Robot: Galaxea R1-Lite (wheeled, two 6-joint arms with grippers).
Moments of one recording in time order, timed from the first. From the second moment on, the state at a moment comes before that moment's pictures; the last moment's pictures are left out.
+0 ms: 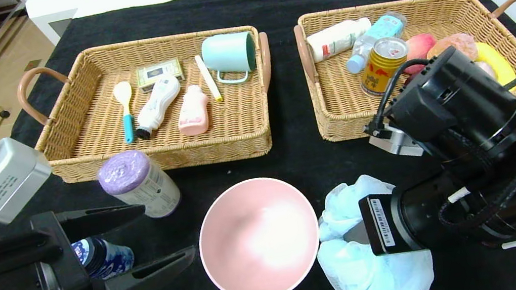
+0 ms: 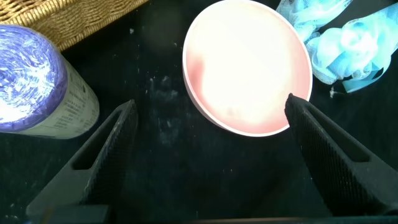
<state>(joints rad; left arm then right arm) -0.41 1.14 -0.77 -0.02 -0.30 0.17 0.85 1.68 -1.38 0.59 -0.05 0.74</state>
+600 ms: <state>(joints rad) -0.41 1.14 -0.77 -0.02 -0.30 0.17 0.85 1.68 -1.38 0.59 -0.06 0.73</state>
